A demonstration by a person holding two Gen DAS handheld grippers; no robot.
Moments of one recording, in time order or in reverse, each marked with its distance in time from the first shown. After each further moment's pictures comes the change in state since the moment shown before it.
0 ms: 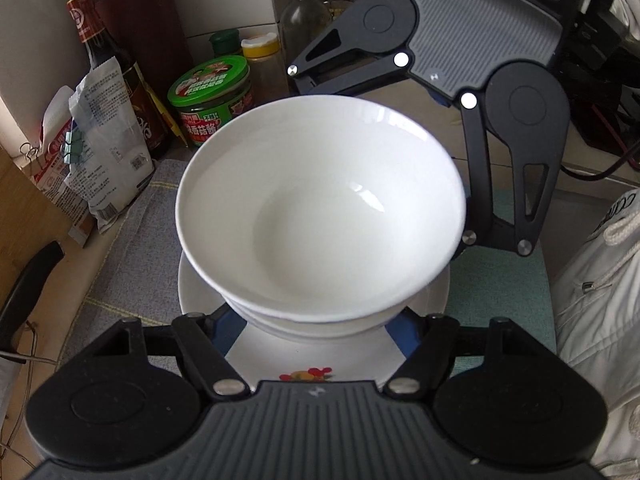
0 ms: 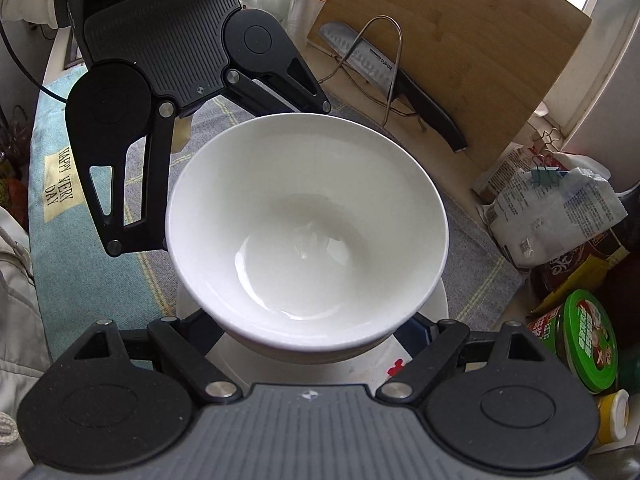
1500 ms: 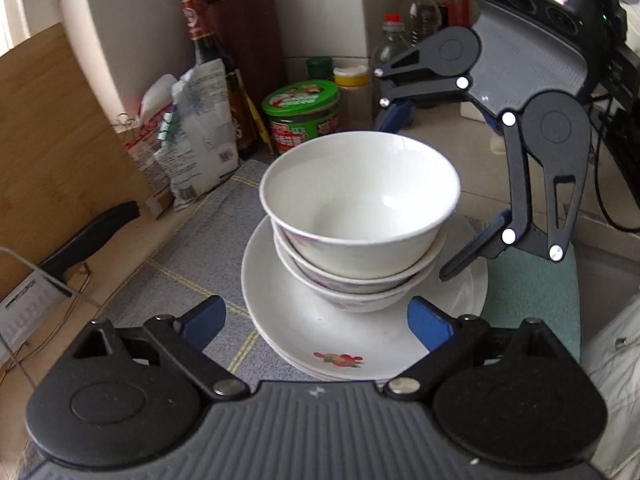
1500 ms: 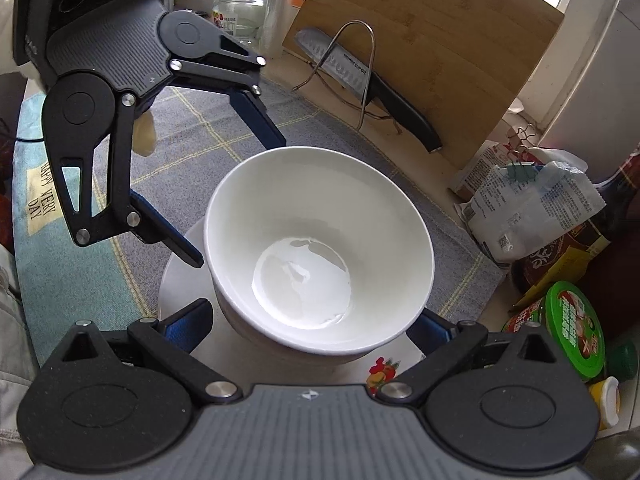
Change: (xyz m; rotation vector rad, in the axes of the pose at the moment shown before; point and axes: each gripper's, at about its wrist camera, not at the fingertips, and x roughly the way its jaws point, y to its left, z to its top) left arm -0.037 0.006 -0.029 -0.225 -0.151 0.222; right arm -0.006 0.002 0.003 0.055 -0.018 -0.071
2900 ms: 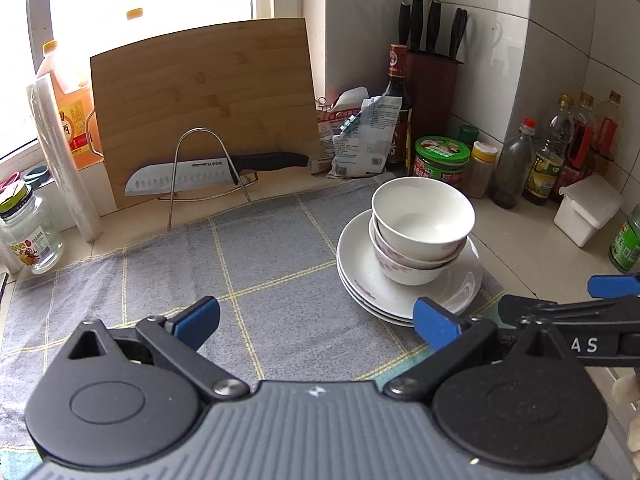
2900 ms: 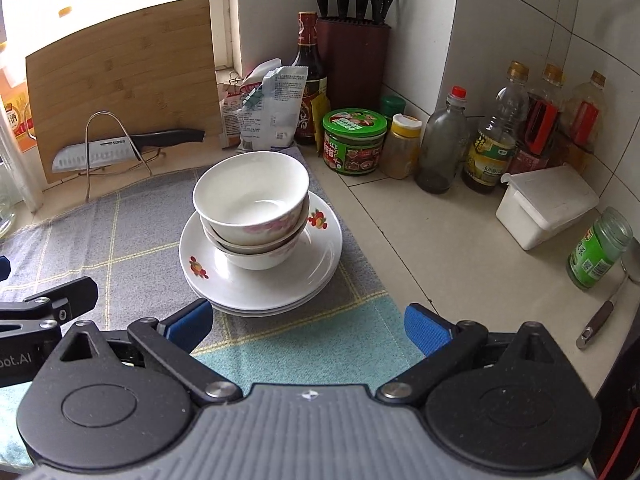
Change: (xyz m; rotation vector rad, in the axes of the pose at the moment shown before) left arm -0.136 -0.050 -0.023 -0.527 -0.001 0.369; right arm -0.102 0.140 0.008 1.027 0.018 -0.622
